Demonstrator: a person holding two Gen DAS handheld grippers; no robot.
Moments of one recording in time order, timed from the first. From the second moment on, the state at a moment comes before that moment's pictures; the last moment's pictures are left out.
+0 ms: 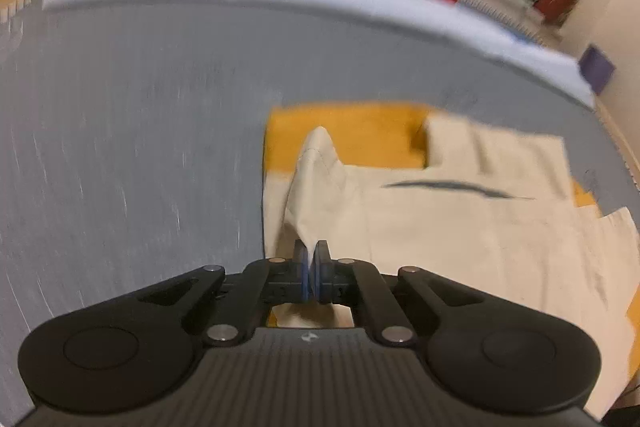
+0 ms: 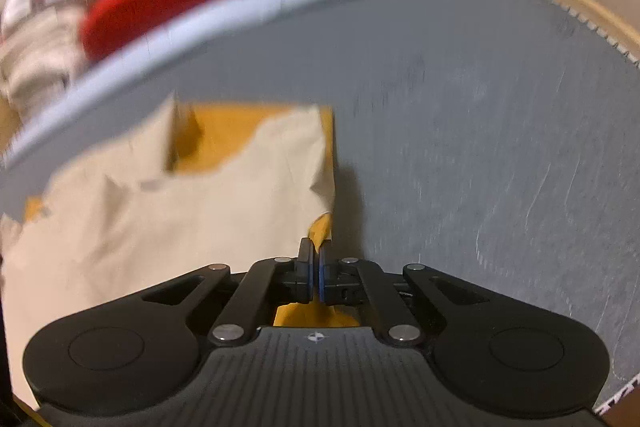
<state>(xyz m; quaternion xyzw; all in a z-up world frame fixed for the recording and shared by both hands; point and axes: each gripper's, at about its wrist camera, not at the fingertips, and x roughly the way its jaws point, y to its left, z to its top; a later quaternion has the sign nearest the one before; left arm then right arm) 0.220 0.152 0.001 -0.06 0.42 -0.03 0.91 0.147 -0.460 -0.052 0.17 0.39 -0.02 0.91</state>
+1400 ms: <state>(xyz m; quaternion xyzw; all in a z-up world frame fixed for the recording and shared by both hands) 0.279 0.092 -0.011 -0.06 0.44 -0.08 0.89 0.240 -0.444 -0.072 0.15 0.37 -0.17 0.90</state>
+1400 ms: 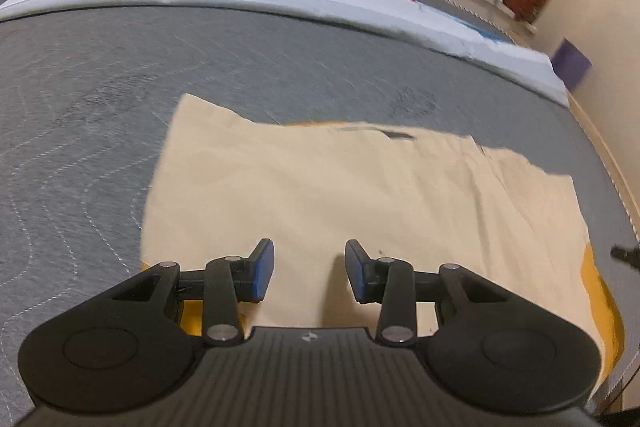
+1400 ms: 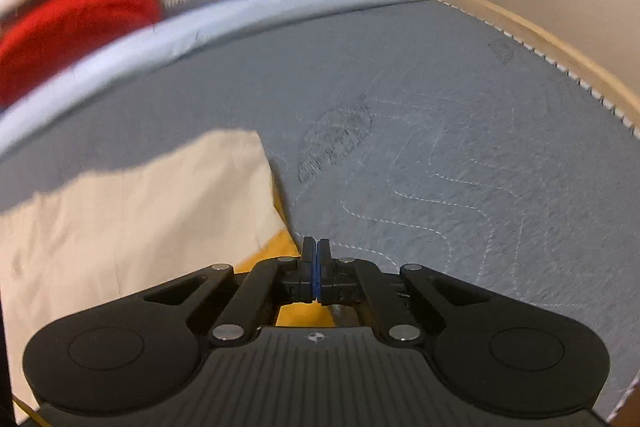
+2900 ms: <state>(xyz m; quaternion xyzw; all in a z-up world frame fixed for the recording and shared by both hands) 0.283 0.138 -0.012 0.00 0.43 0.04 0.90 0.169 -0.422 -0.100 0.00 0.50 0.02 0.86</state>
